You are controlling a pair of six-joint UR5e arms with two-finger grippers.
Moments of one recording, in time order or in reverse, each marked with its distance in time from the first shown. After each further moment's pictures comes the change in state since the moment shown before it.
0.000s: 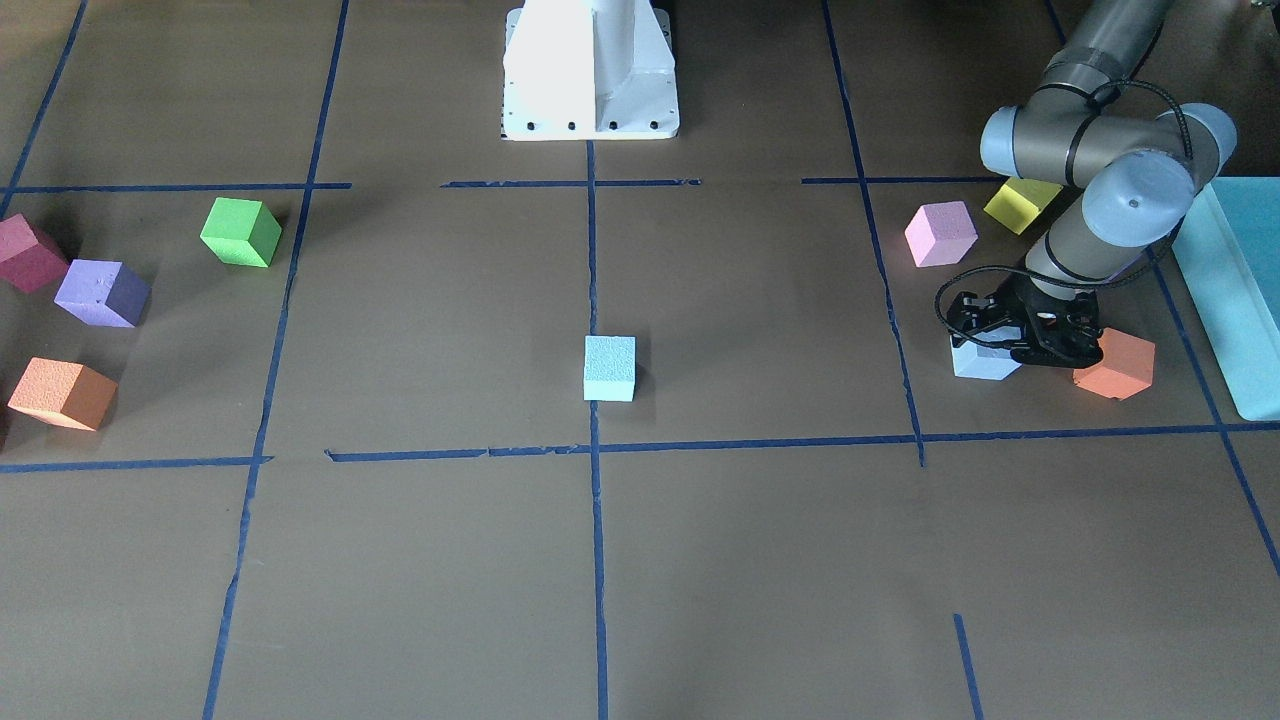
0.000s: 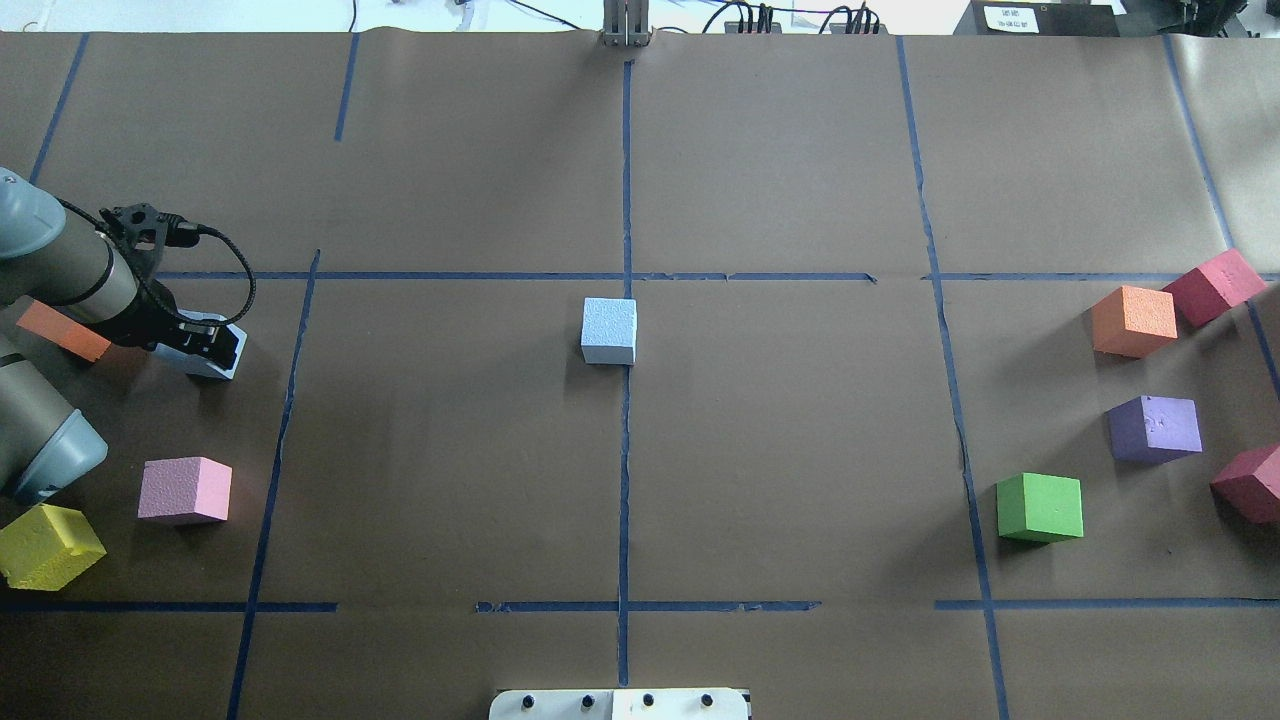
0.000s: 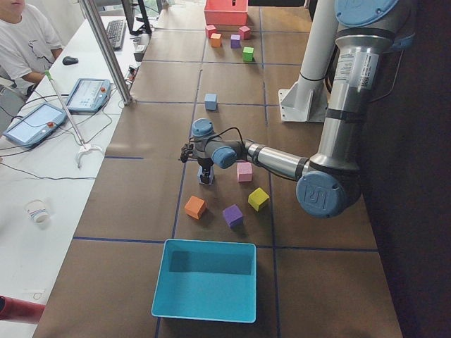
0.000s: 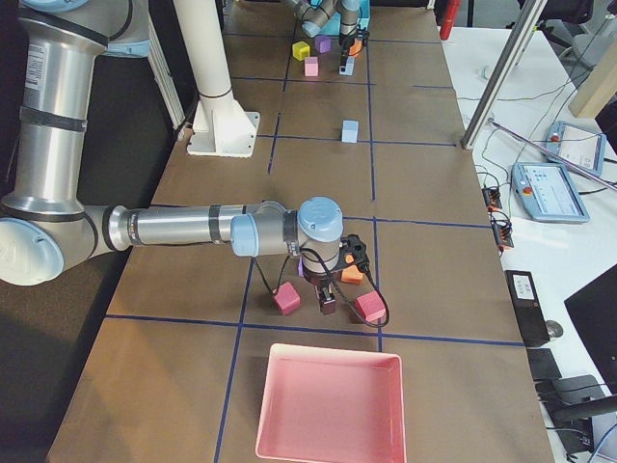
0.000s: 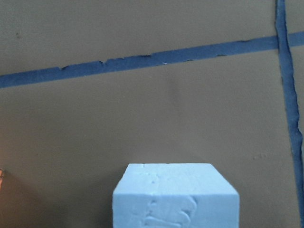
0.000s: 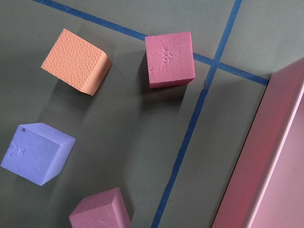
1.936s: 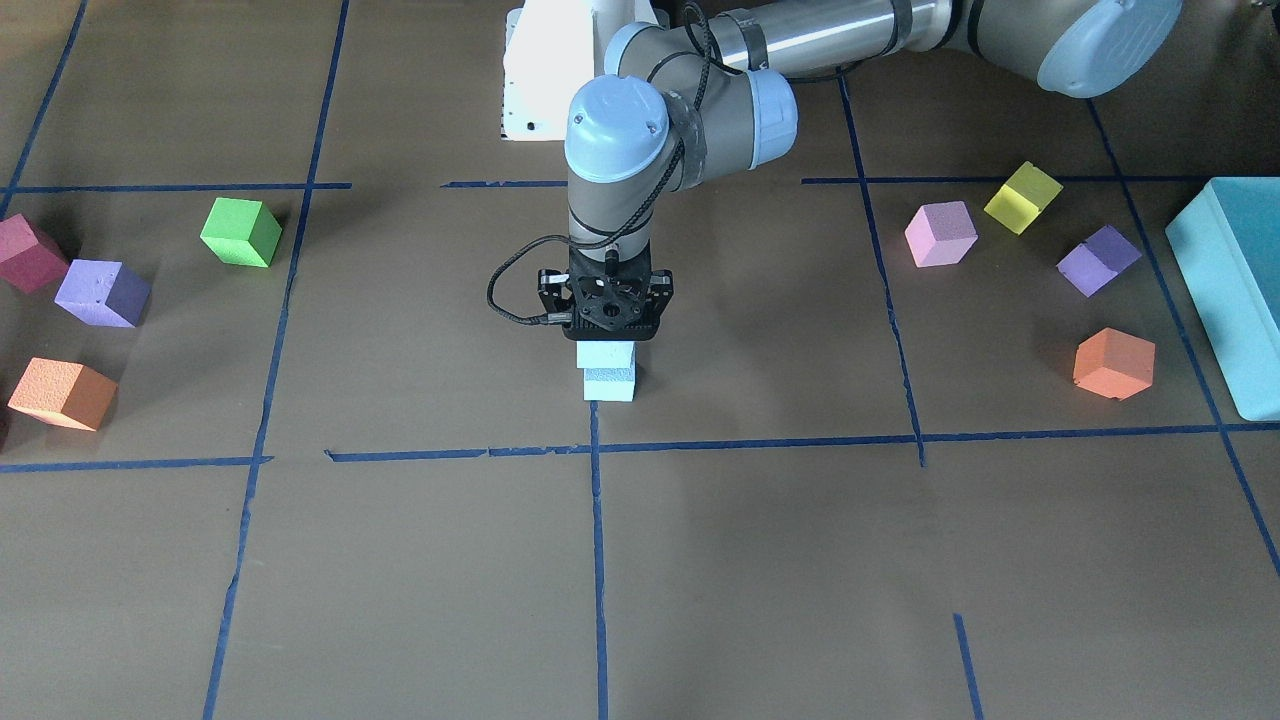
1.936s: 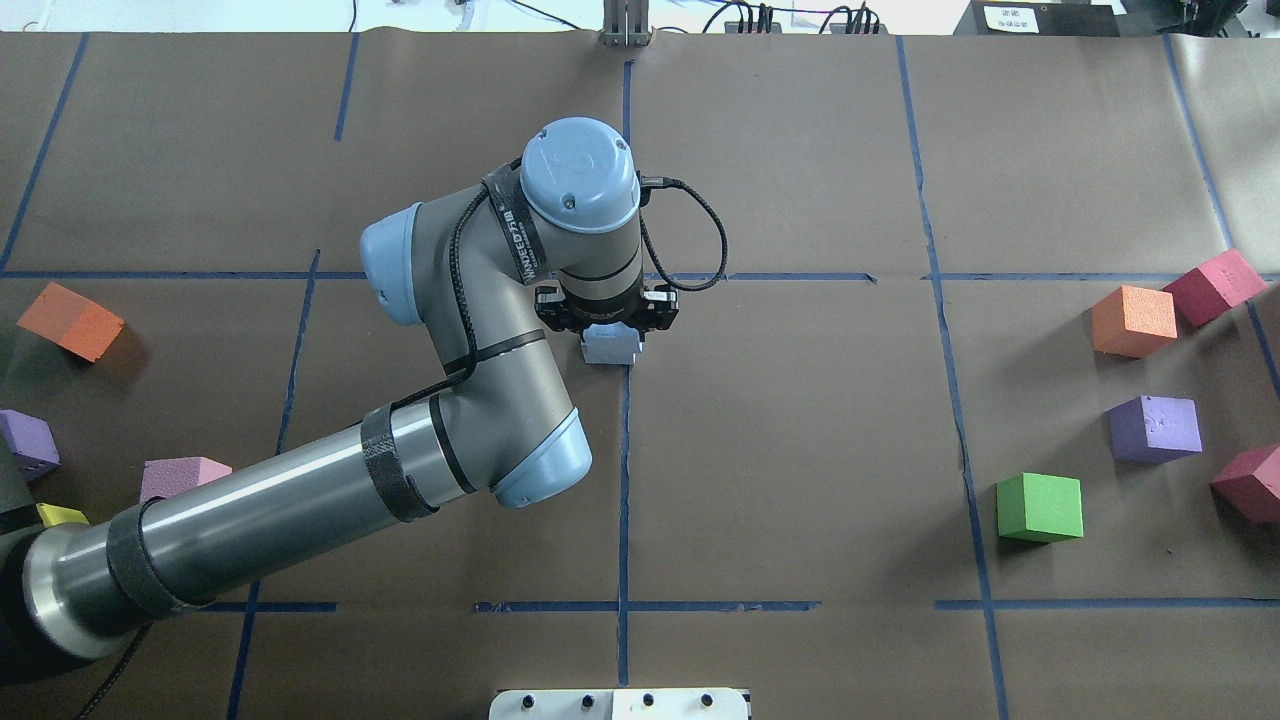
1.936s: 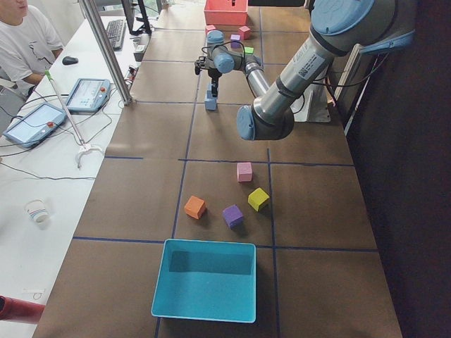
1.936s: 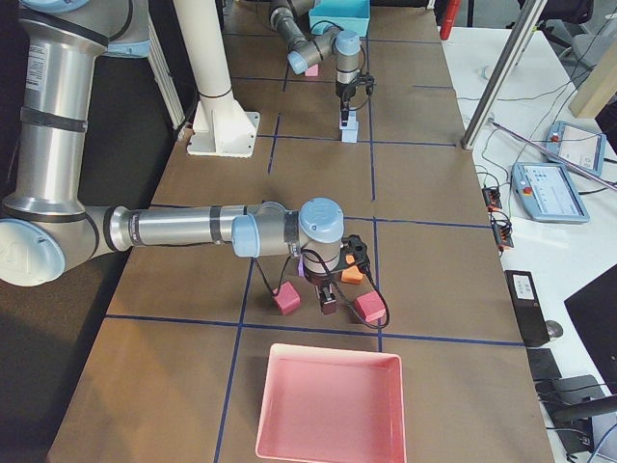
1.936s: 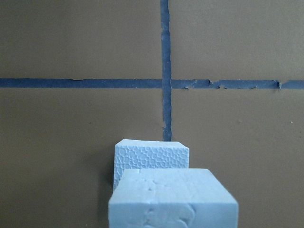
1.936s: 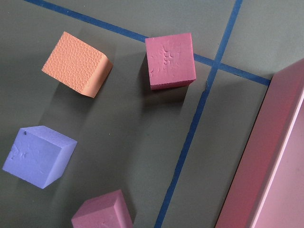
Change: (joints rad) left arm 0.309 -0.773 0.196 0.372 0.213 -0.445; right arm 0.000 0.004 -0.005 0.000 0.008 0.009
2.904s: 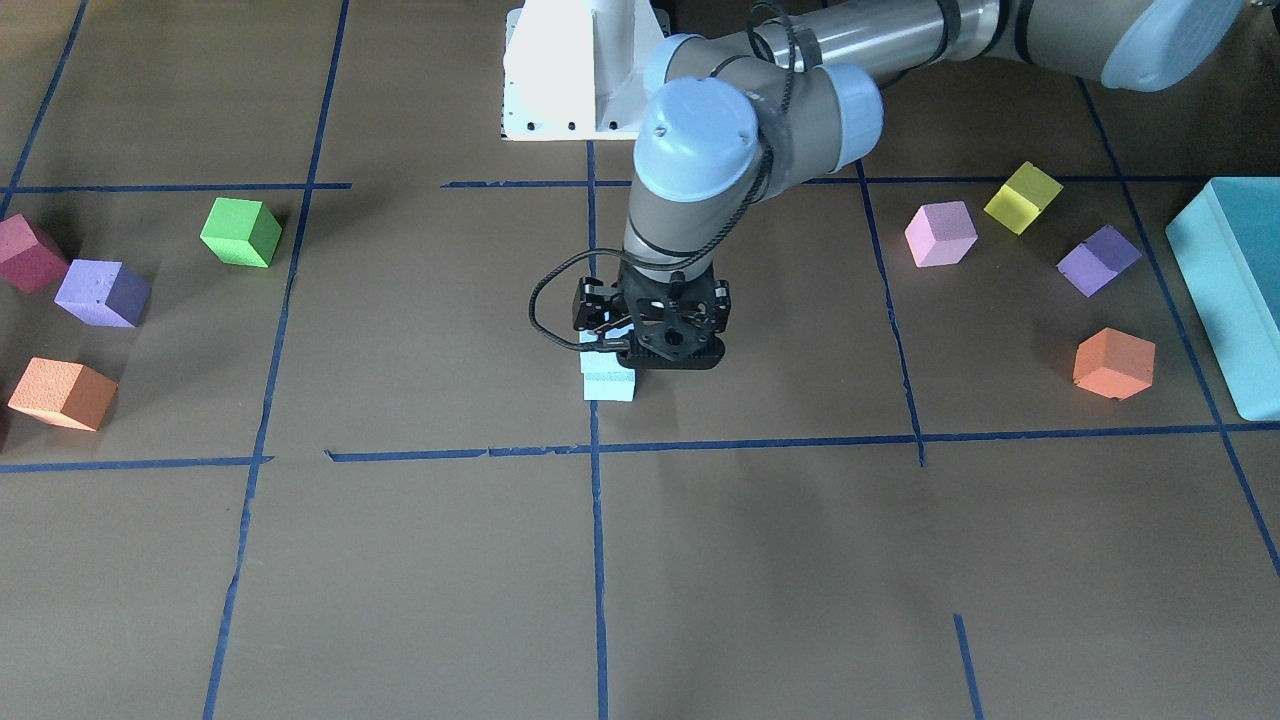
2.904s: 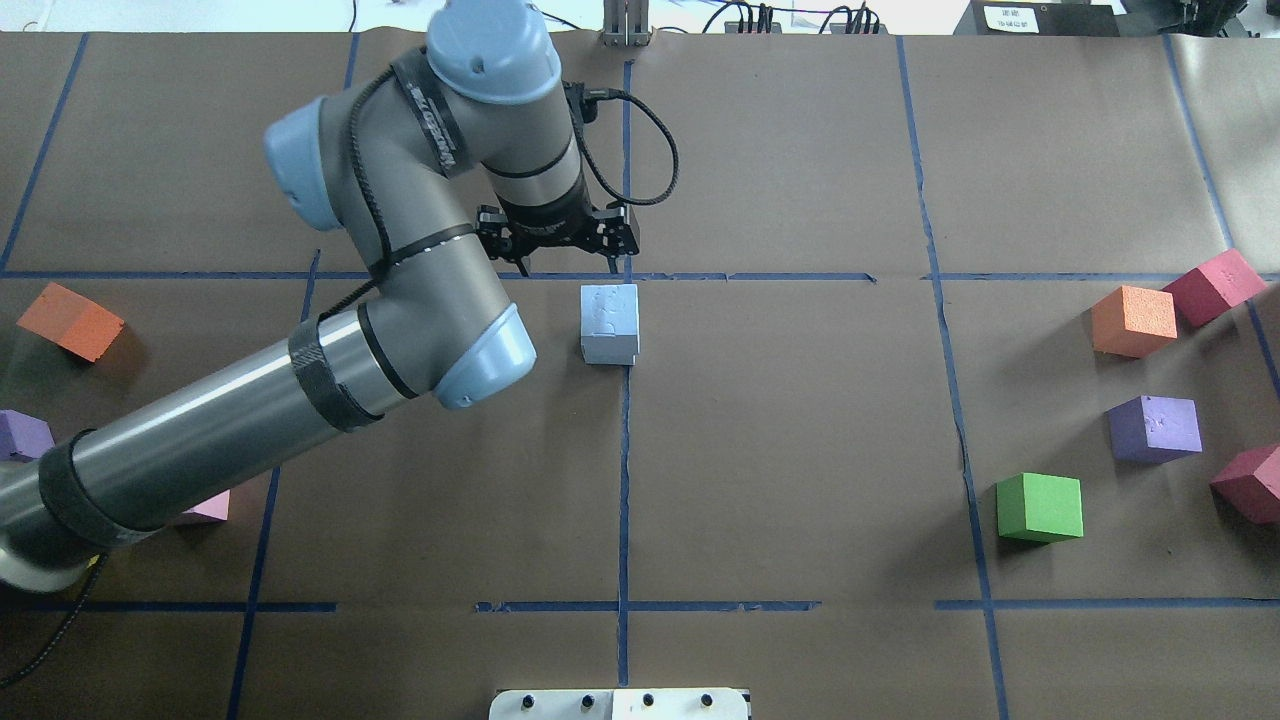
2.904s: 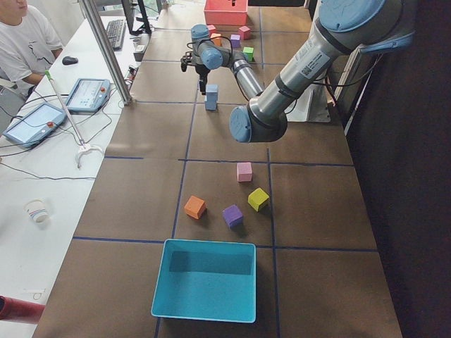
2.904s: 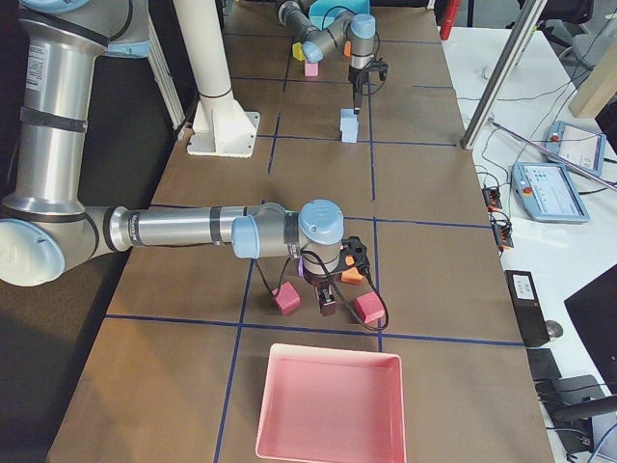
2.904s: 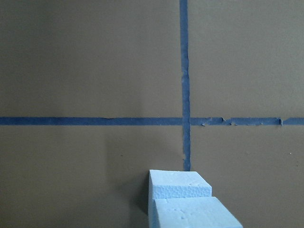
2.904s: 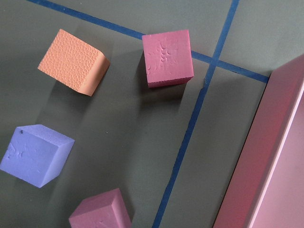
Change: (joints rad) left arm -0.176 0.067 -0.110 0.079 -0.173 0.161; right arm 0.000 -0.001 -0.006 0.000 -0.004 0.001
